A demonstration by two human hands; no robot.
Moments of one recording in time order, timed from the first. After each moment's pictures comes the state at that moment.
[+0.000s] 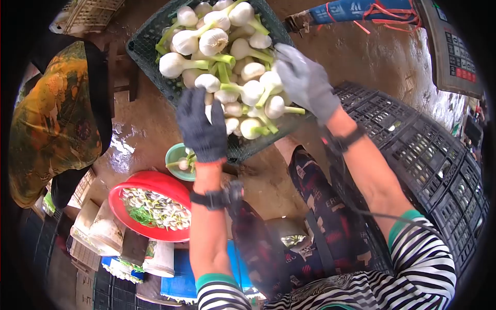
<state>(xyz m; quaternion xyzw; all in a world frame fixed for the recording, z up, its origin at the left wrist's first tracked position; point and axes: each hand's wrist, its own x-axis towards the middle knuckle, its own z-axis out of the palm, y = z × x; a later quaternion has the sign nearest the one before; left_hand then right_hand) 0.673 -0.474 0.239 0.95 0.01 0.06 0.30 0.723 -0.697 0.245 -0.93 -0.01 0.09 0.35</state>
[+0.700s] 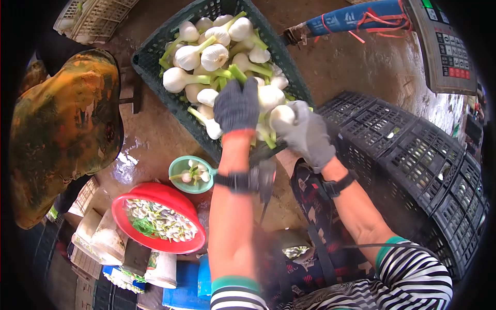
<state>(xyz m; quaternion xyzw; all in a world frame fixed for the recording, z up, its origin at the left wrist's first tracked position) 0.728 -0.540 0.229 0.90 0.16 -0.19 0.37 0.657 -0.684 0.263 -0.90 0.18 0.23 0.33</state>
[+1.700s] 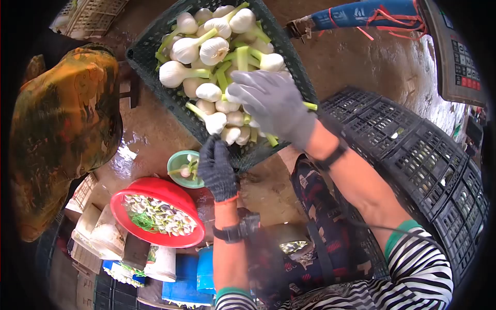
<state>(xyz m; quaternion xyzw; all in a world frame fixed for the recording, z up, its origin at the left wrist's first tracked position) 0.589 -0.480 0.221 0.71 0.37 -0.07 0.60 0.716 -0.653 0.229 -0.92 -0.28 0.00 0.28</state>
